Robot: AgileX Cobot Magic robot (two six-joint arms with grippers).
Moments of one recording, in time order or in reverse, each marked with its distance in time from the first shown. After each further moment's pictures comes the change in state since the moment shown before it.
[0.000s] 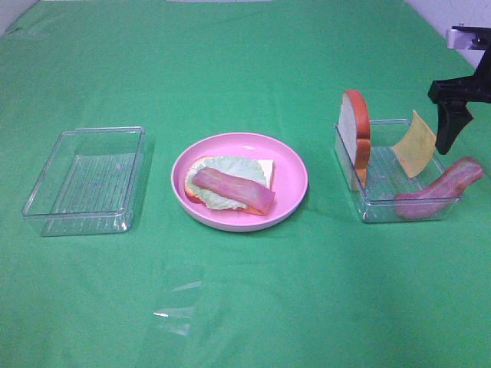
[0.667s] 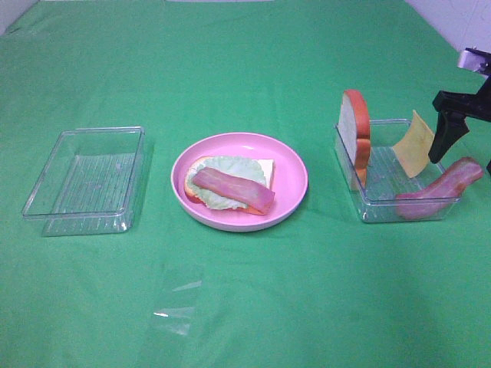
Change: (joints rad) left arm 0.000 0.000 0.000 0.000 0.000 0.000; right arm -0.122 0.118 -0.002 0.197 -0.064 -0.103
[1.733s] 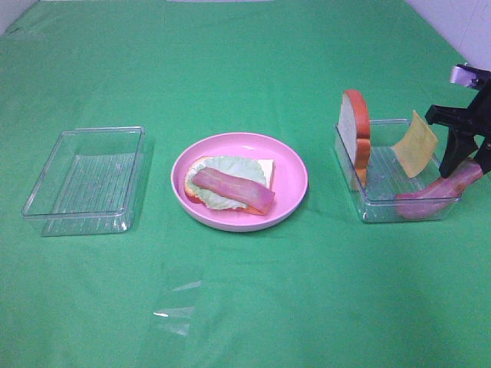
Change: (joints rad) left arm 0.000 0.000 0.000 0.000 0.000 0.000; right arm 0.000 0.058 0.000 -0.001 -0.043 0.014
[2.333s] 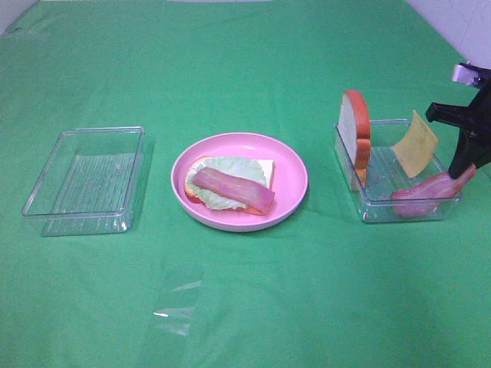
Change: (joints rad) left arm 0.000 0.000 0.000 0.000 0.000 0.000; right arm 0.000 -0.010 0.000 0.005 0.003 0.026
